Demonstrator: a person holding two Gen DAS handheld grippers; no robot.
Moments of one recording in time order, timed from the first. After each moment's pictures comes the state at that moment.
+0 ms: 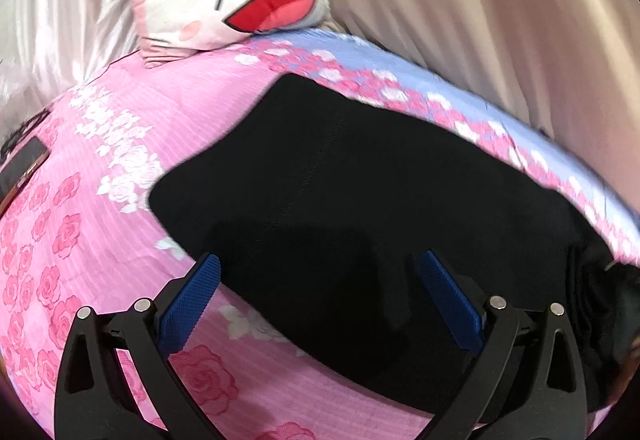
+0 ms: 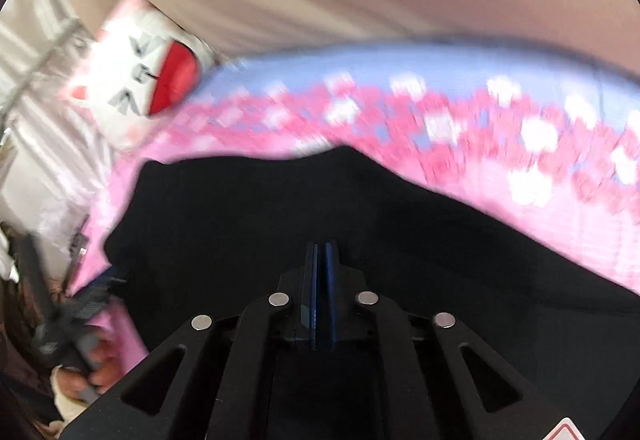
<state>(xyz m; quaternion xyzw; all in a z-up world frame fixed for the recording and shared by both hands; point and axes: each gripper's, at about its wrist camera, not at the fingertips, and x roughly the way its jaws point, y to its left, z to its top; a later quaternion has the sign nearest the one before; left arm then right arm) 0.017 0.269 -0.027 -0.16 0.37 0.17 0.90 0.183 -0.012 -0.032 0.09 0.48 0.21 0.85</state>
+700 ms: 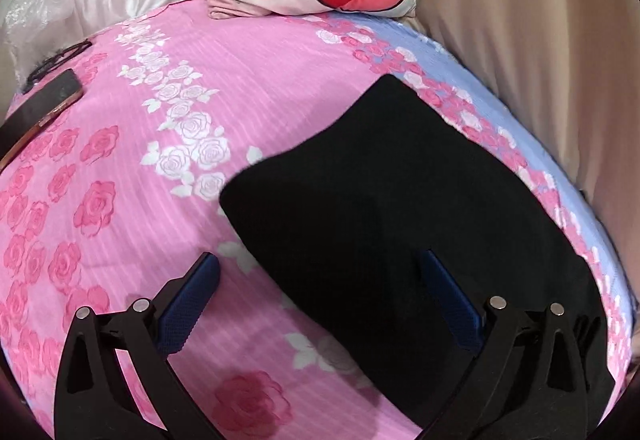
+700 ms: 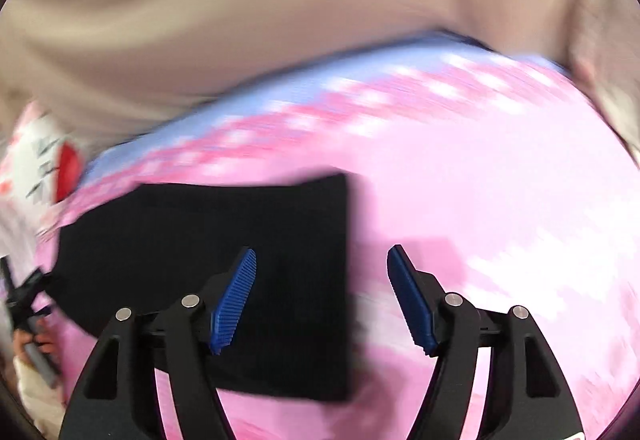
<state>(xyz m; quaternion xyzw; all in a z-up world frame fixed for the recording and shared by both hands) 0.025 0.316 -0.036 -0.24 0.40 0.25 0.85 0.010 -0.232 0.001 0.15 0.41 -0.07 0.90</state>
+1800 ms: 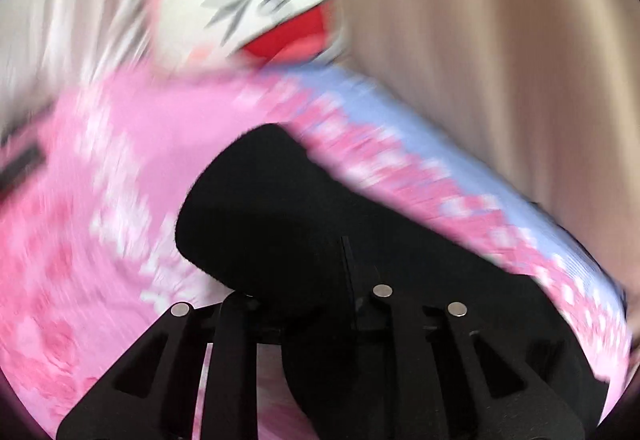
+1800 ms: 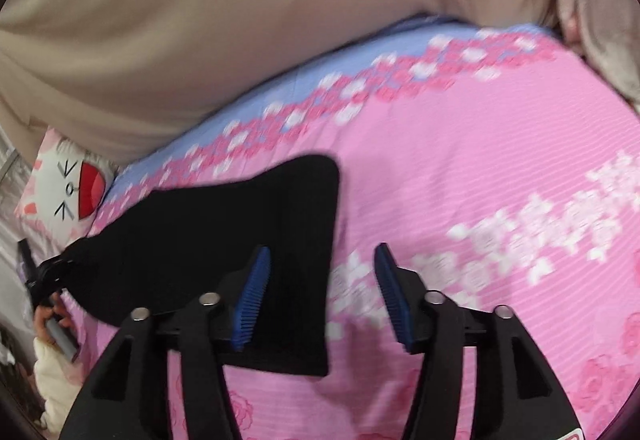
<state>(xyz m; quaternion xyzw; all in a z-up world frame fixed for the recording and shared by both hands) 0.062 0.238 0.029 -0.18 0.31 0.18 0.92 -0.014 -0.251 0.000 0.20 0.37 -0.02 0.91</state>
